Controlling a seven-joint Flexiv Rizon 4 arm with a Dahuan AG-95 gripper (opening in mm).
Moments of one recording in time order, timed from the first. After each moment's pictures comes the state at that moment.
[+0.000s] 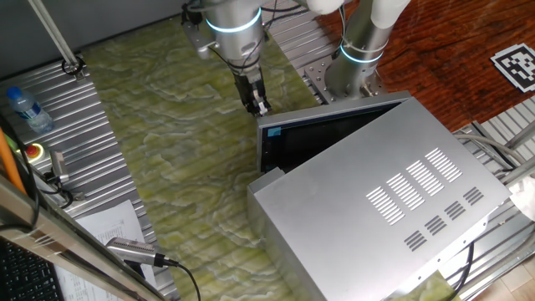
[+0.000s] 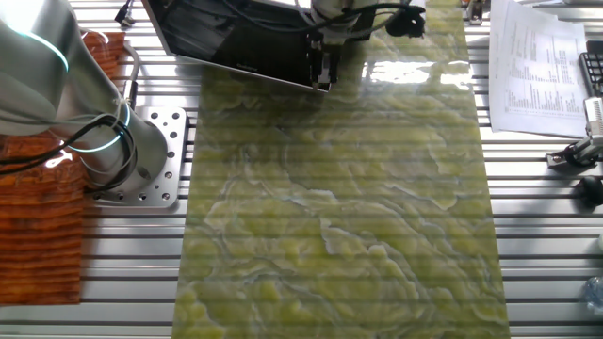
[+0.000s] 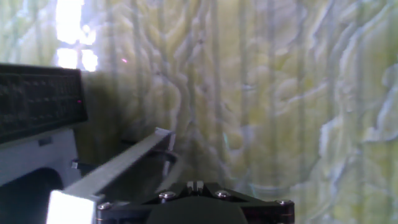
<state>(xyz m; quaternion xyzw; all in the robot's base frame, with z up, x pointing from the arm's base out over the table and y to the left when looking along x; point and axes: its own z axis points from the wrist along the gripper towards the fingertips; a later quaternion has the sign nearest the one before) 0.387 0.095 0.173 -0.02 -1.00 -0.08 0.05</state>
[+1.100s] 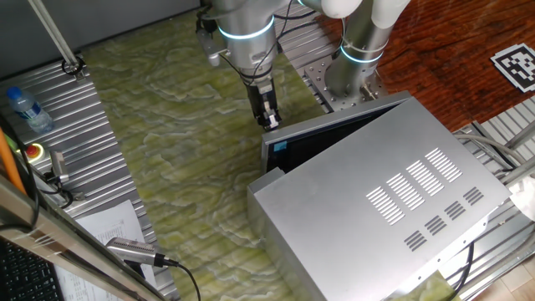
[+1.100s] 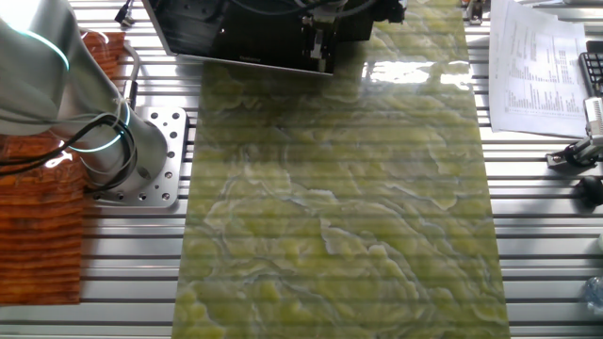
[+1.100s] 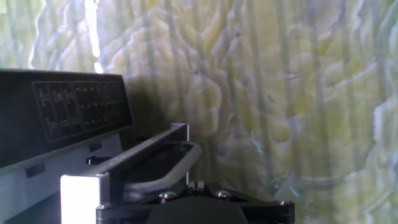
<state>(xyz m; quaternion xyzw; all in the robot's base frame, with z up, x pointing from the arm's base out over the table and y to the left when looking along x) 0.380 0.141 0.176 -0.05 -0.99 -0.11 0.04</state>
